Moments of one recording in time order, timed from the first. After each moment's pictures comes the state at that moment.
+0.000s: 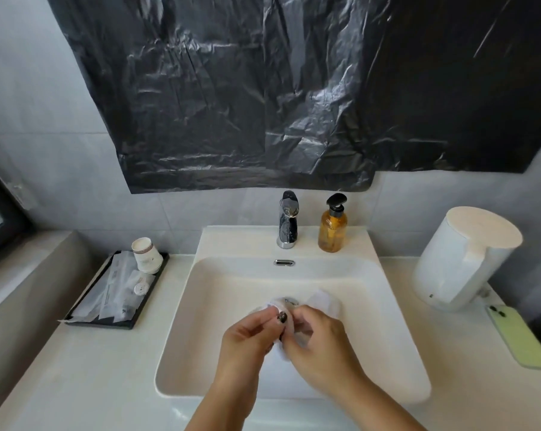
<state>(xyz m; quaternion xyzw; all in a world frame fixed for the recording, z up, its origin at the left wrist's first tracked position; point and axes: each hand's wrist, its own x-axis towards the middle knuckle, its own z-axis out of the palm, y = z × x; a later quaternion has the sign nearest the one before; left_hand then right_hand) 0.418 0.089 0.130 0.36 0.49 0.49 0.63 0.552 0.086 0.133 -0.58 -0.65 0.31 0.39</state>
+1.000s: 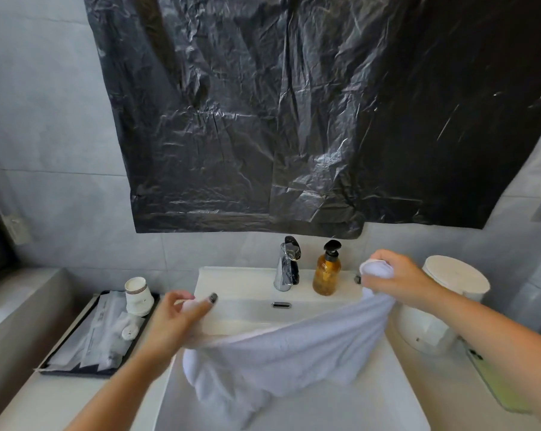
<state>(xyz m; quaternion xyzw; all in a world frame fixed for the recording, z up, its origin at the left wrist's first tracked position) 0.286 0.180 0.150 0.45 0.56 0.50 0.48 0.668 0.165 0.249 -0.68 -0.62 0.25 0.30</state>
